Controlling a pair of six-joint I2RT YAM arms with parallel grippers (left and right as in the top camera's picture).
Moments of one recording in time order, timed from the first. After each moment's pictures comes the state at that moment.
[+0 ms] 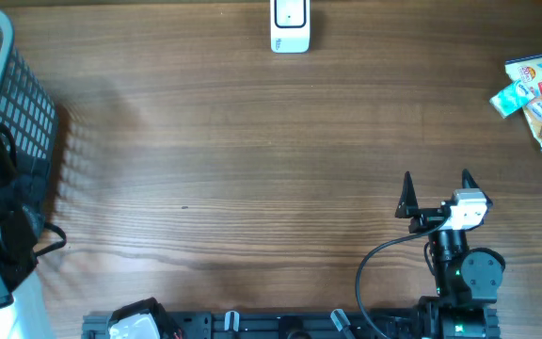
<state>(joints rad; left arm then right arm) 0.32 1.10 1.62 -1.53 -0.42 -0.97 -0.06 0.02 0.01 0.00 -0.08 -0.03</state>
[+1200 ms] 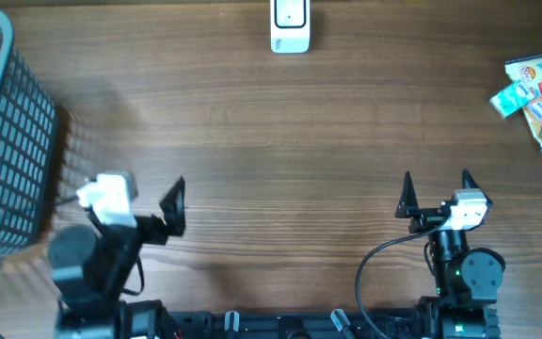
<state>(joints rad) 0.12 0.33 0.52 -0.53 0.33 -0.08 -0.06 0.02 0.01 0.00 -0.08 -0.03</state>
